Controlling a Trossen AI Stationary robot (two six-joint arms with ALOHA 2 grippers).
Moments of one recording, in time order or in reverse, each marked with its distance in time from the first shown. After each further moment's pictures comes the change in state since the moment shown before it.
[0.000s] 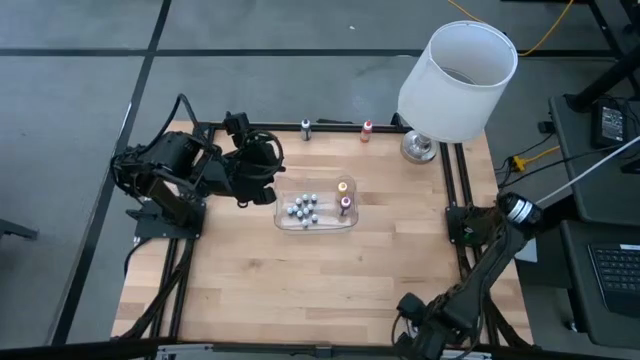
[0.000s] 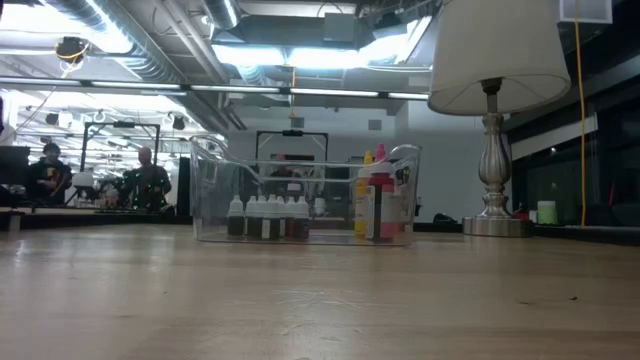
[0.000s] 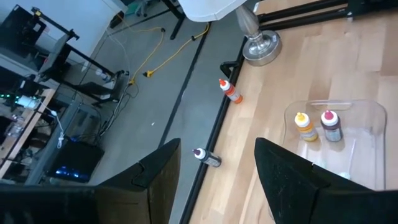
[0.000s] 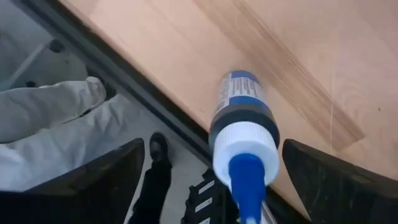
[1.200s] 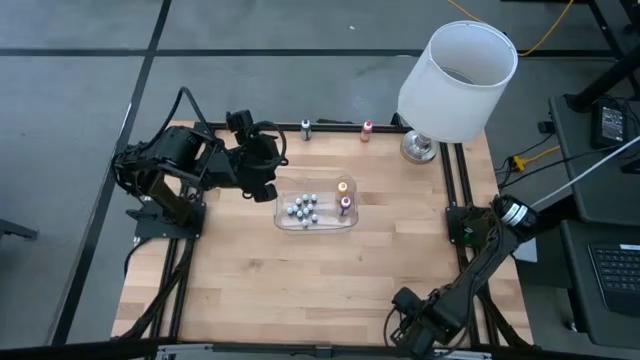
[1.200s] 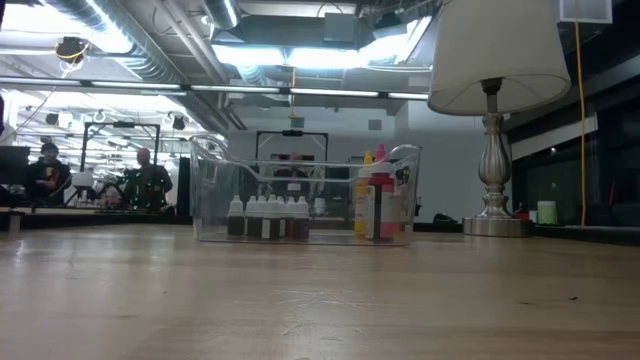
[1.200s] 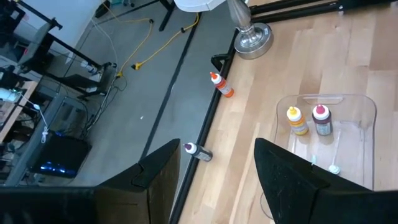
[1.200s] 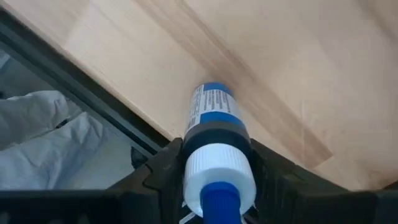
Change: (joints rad) left arm 0.047 0.000 0.000 0.000 0.080 0.010; right arm -0.051 0.039 0.022 -0.084 -0.004 -0.051
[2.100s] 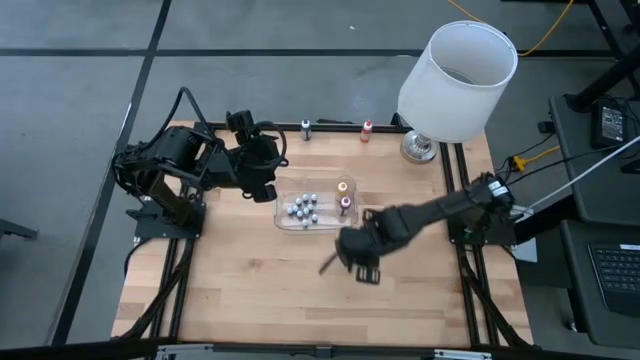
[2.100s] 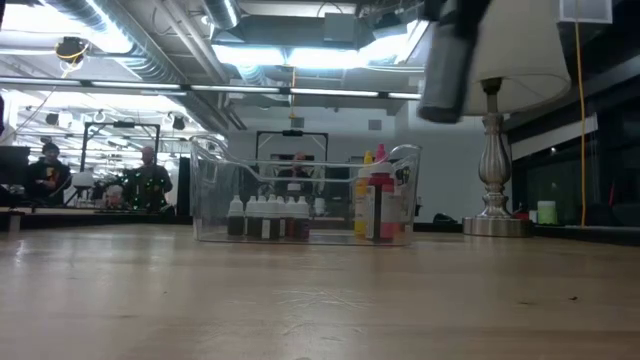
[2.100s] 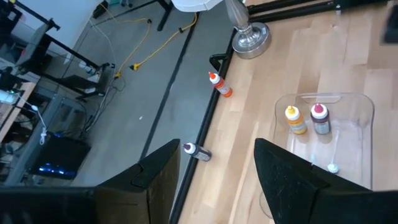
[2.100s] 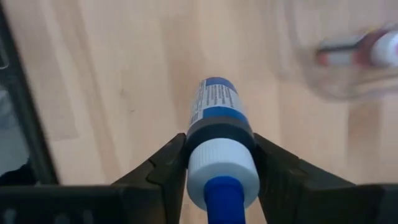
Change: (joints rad) left arm 0.000 0.000 0.000 0.000 0.007 0.008; right arm -0.544 -0.002 0.404 -0.357 0.141 -1.255
